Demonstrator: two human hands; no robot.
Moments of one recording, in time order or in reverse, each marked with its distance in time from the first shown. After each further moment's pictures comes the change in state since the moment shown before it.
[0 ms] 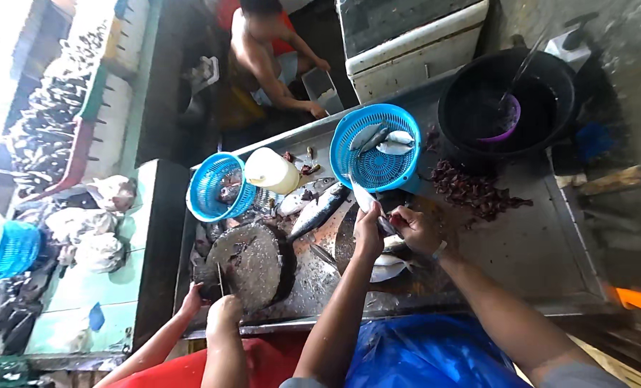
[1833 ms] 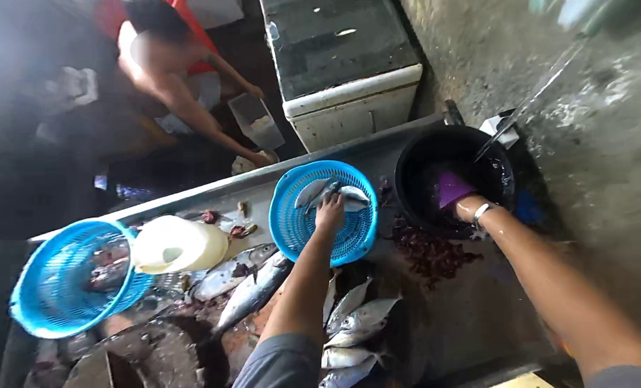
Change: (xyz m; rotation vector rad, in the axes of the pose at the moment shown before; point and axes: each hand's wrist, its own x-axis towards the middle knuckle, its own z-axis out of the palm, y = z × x) left_hand 0.320 -0.003 0.063 1.792 -0.404 0.414; right_hand 0.141 0.078 -0.276 -1.123 -0.349 0.803
